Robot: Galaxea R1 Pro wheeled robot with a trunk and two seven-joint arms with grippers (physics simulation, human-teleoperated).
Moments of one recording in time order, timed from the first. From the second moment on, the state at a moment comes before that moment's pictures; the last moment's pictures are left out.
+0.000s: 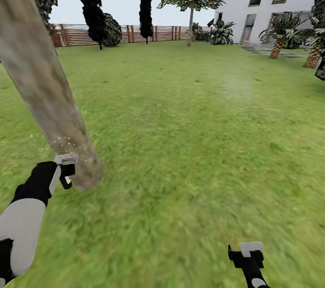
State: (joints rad) left arm -0.93 0.24 0.30 -0.70 -0.12 0.67 -0.01; right arm -0.51 -0.10 -0.10 -0.08 0.24 -0.46 -0.24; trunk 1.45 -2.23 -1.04
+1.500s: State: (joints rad) left arm -0.93 0.23 0.30 -0.71 -0.11 0.67 0.00; right arm -0.51 -0.10 -0.10 -0.08 0.24 -0.46 -0.24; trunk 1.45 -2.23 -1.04
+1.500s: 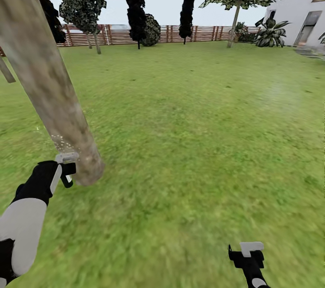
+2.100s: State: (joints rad) left arm -0.94 0.23 0.31 -0.72 -0.12 0.67 0.00; right arm -0.51 -0.10 -0.10 -0.08 0.24 -0.46 -0.24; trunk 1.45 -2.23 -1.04
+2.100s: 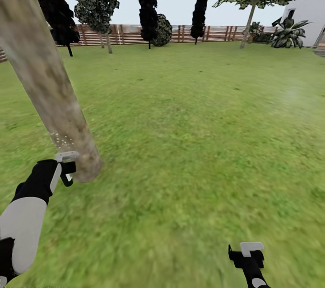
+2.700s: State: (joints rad) left arm -0.93 0.23 0.30 -0.72 -0.12 0.67 0.00; right arm -0.51 -0.10 -0.10 -0.08 0.24 -0.46 -0.24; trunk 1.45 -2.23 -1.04
